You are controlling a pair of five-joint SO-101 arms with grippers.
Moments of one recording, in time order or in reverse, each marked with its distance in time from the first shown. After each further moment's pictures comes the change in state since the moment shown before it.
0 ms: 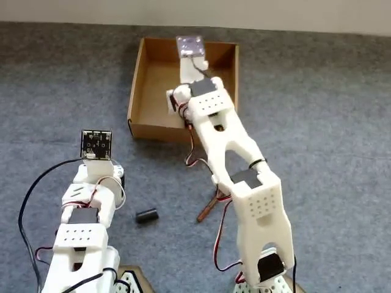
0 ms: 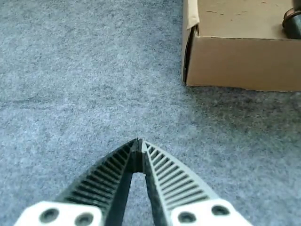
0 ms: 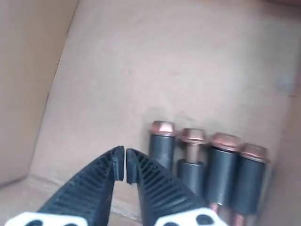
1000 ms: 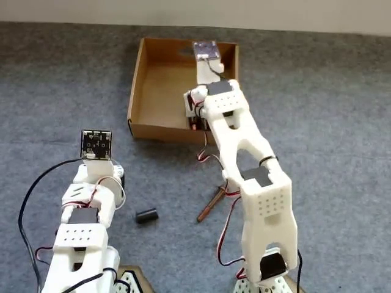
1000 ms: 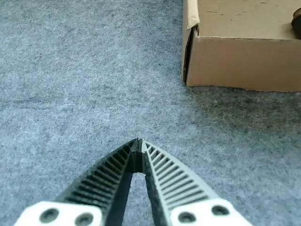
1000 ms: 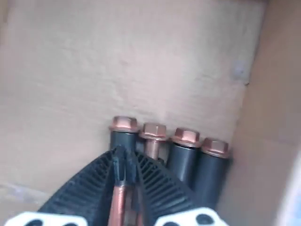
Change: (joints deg) left arm 0.0 0.0 0.0 0.0 0.0; right arm 6.1 -3.2 3.0 0.4 2.6
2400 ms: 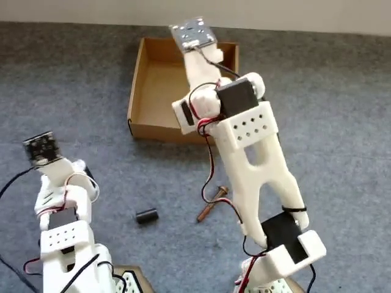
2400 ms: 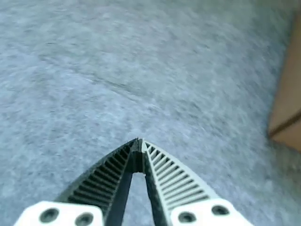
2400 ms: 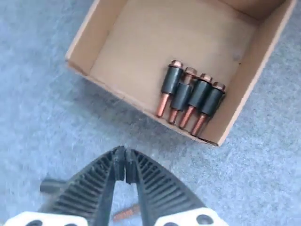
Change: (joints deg) left arm -18.0 0.0 -1.4 -3.0 11.3; right arm -9.7 -34.0 -2.9 37.4 8.3
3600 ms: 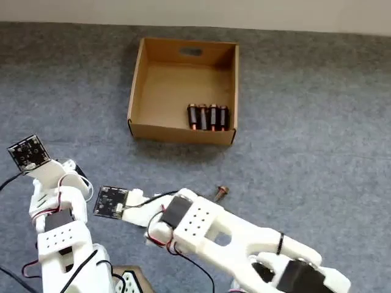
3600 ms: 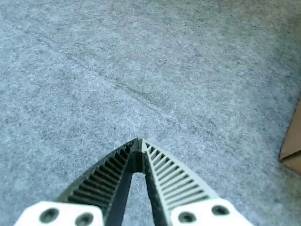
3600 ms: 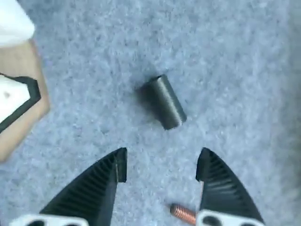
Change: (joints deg) left arm -2.7 0.0 0.0 -1.1 2.7; right arm -31.9 -20.4 71.8 -38.0 21.5
